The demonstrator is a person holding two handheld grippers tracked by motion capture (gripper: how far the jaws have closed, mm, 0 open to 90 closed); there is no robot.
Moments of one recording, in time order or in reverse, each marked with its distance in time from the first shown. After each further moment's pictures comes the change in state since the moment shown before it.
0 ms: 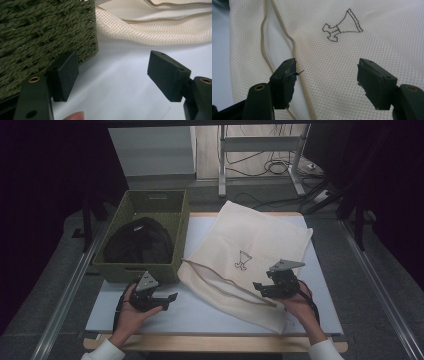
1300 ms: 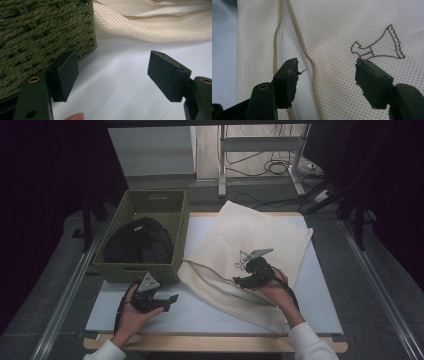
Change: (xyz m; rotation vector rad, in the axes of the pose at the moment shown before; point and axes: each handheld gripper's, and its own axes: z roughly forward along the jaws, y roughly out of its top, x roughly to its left) left arm -0.002 -0.004 0.005 0.012 0.000 -0.008; right arm 0.023 0.045 0.054 0.120 0.088 -0.064
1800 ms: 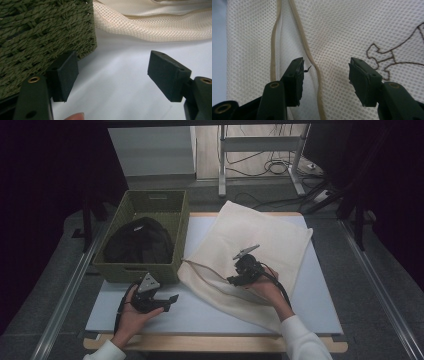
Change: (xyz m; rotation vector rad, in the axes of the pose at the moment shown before) left arm -0.001 -0.001 0.000 0.001 0.002 -0.002; right arm 0.001 0.014 0.032 0.104 0.043 -0.016
